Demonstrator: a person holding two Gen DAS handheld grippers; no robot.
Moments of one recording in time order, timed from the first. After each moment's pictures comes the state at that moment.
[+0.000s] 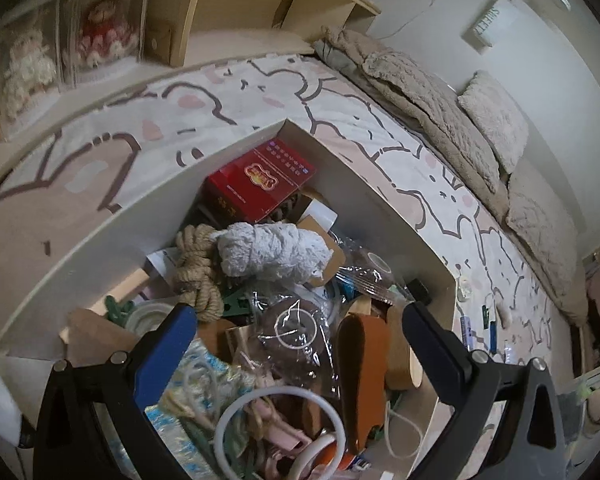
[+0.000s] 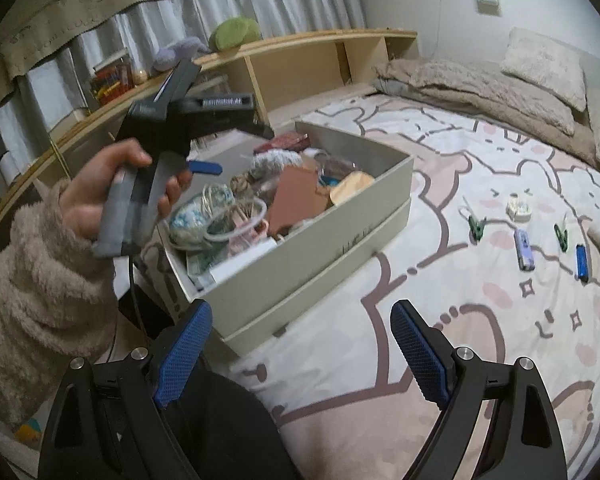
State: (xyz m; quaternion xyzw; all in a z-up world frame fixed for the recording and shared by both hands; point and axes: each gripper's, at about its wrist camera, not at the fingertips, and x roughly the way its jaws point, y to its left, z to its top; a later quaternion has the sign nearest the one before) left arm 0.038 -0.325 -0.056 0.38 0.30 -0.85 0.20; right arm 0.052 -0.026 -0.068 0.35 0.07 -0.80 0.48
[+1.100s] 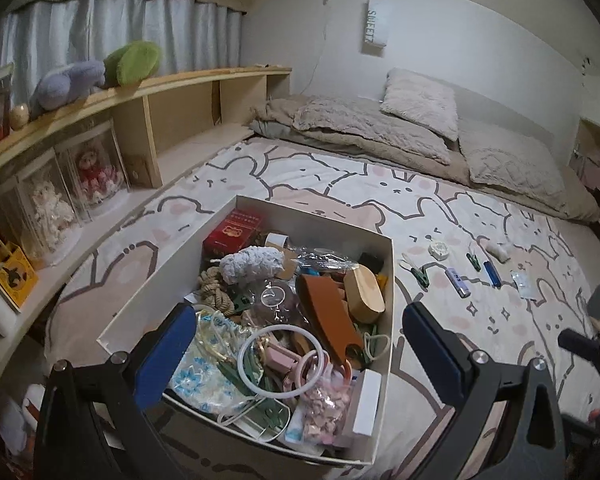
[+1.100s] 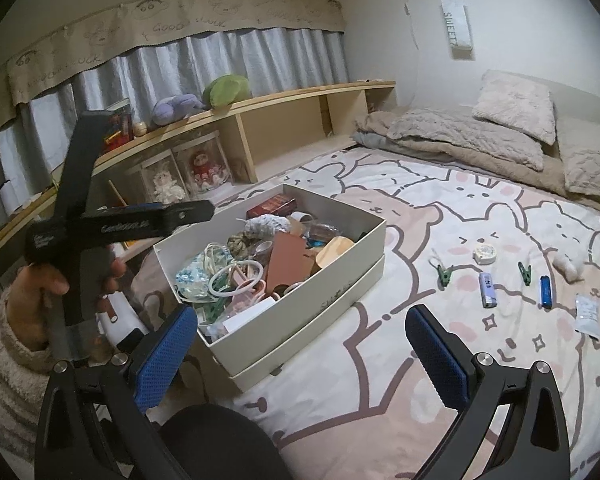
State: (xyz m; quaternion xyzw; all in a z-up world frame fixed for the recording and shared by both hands) left arm 0.127 -0.219 0.006 0.31 0.08 -0.93 0.18; right arm 0.070 0.002 -0.020 0.28 0.03 -0.85 0.45
